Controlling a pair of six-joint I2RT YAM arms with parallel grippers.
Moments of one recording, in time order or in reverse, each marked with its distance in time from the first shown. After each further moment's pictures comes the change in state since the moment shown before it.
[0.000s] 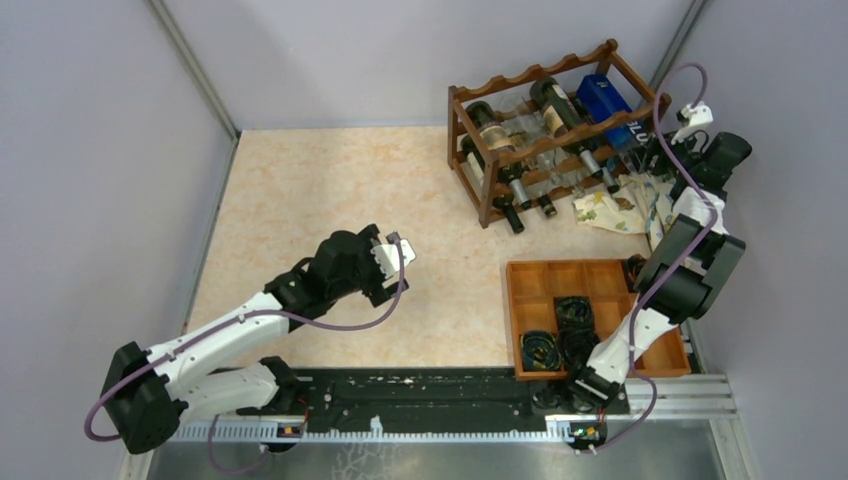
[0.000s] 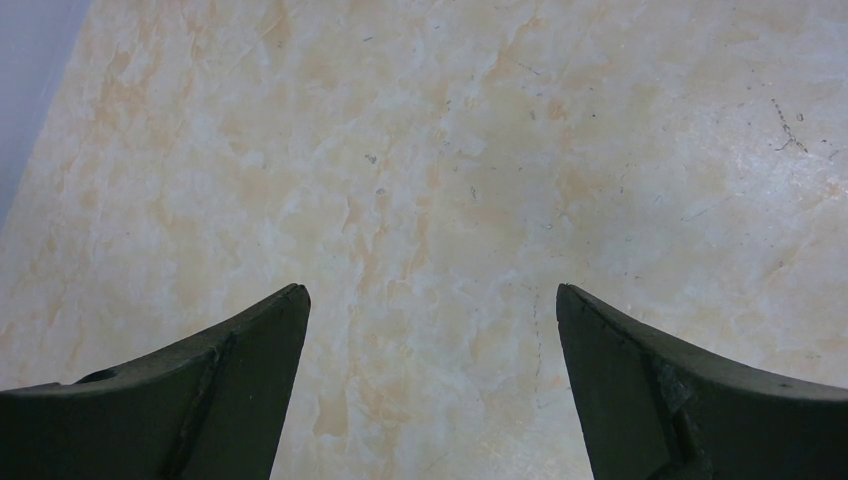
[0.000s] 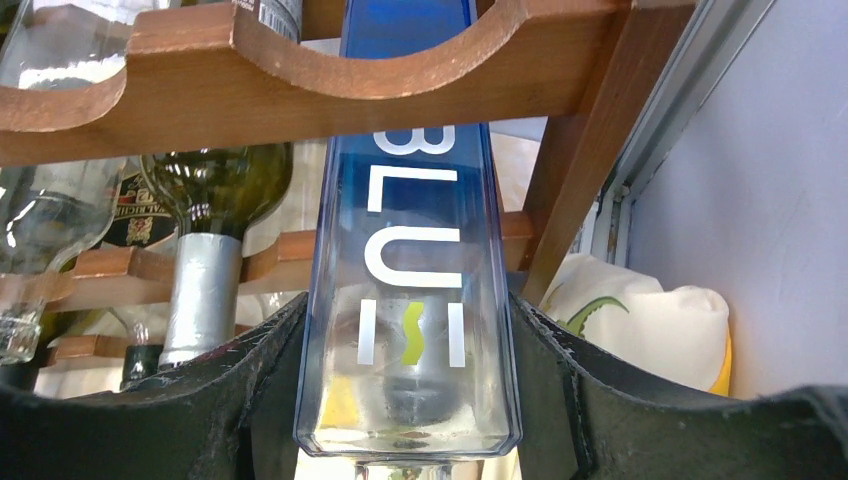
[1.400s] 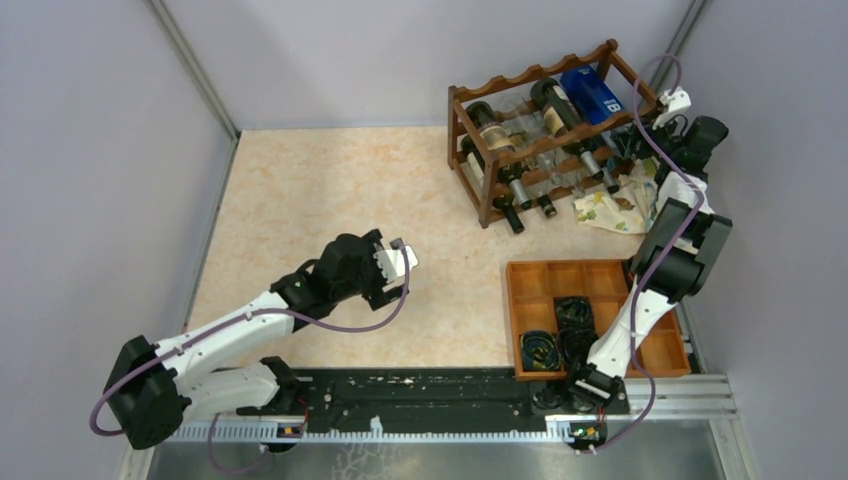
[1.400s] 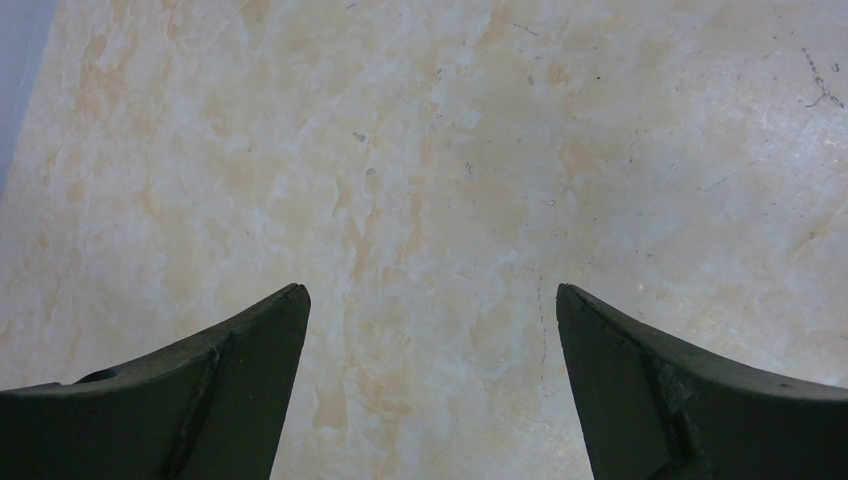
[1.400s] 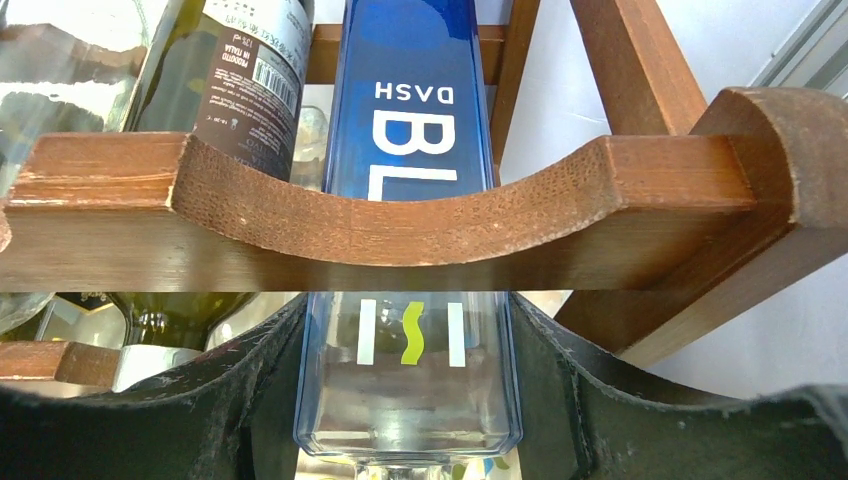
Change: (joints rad) left arm 0.000 0.032 -0.028 0.011 -0.010 0.039; right arm 0.092 0.175 0.177 0.064 0.021 -0.004
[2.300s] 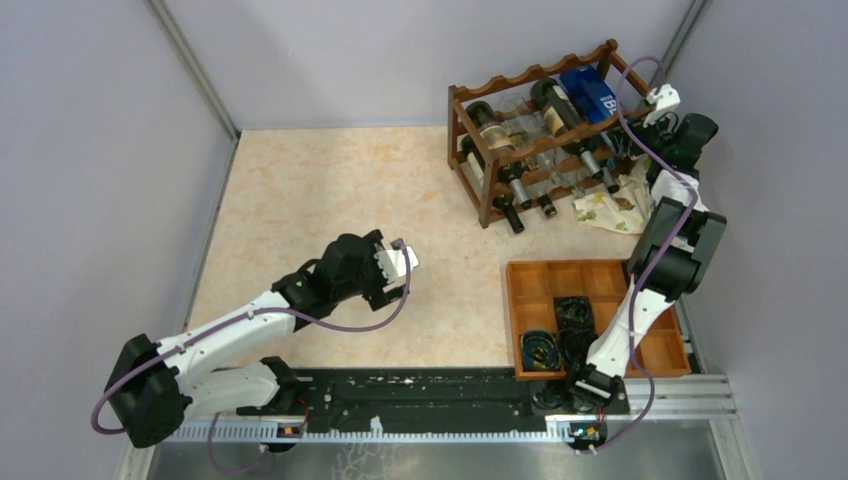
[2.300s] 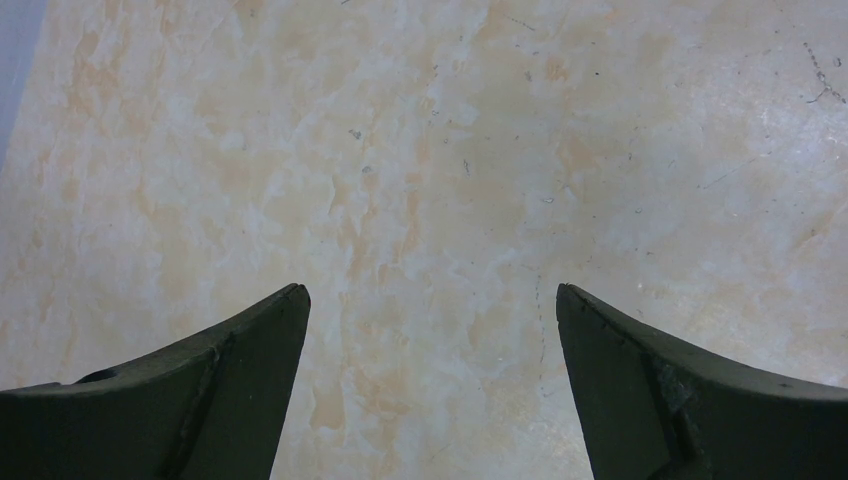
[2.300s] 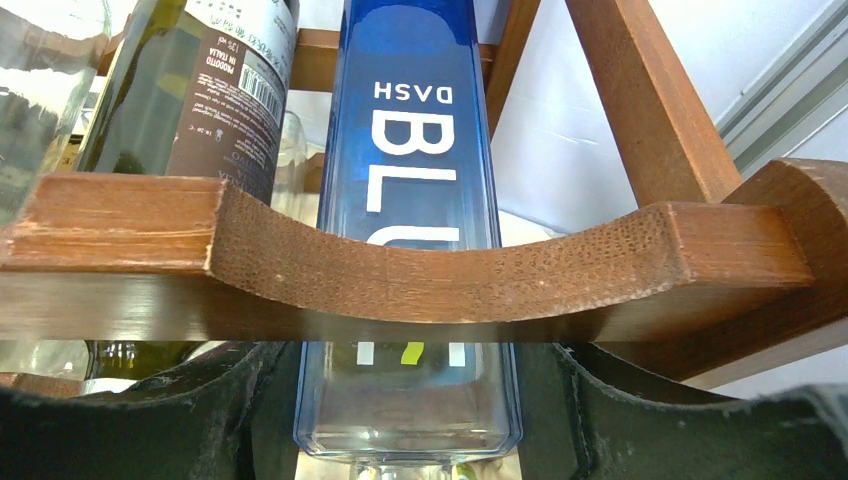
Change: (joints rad) left arm 0.000 0.010 0.000 0.000 0.001 0.001; right arm 0.041 0.002 -0.006 0.026 0.086 -0.079
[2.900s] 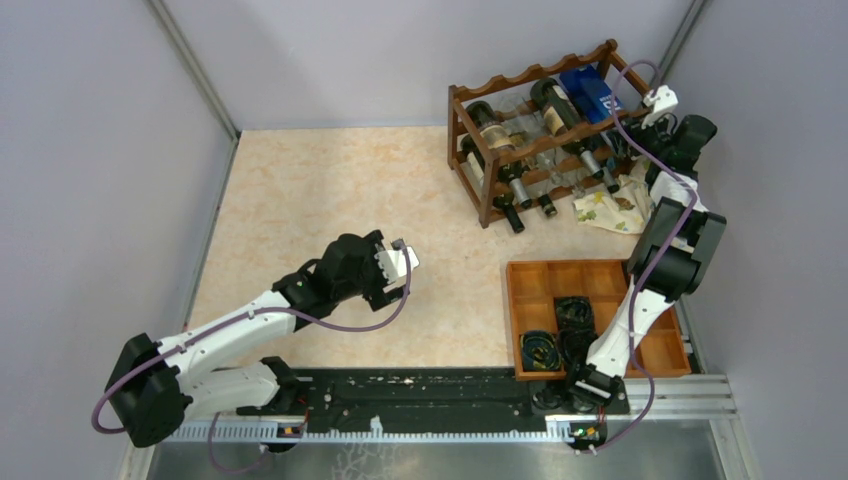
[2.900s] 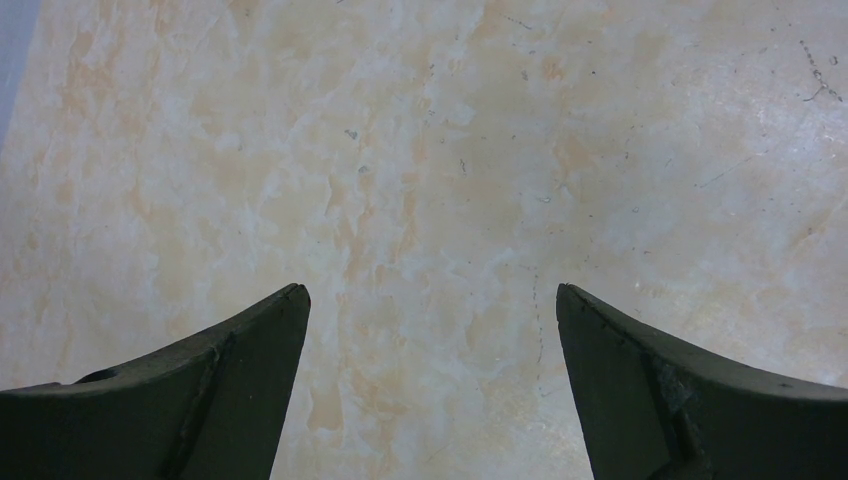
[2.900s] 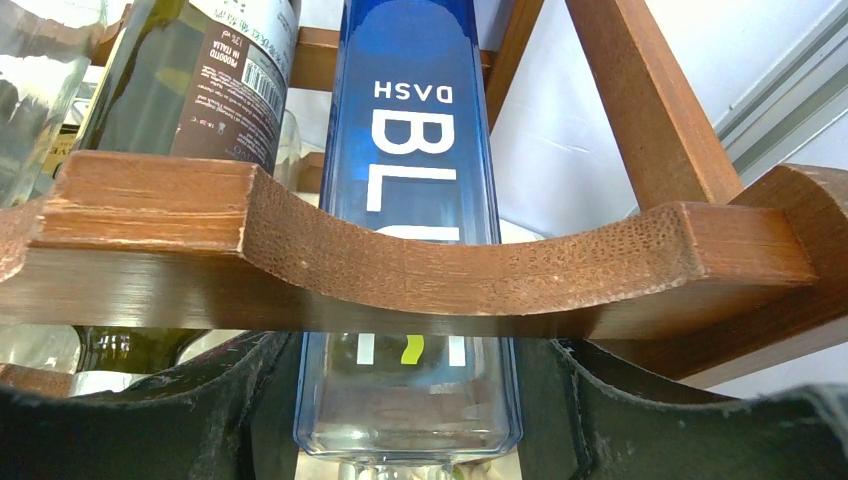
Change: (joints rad) left arm 0.000 0.006 0.000 0.000 0.005 0.000; right arm 0.002 -0.004 -0.018 0.022 0.003 -0.041
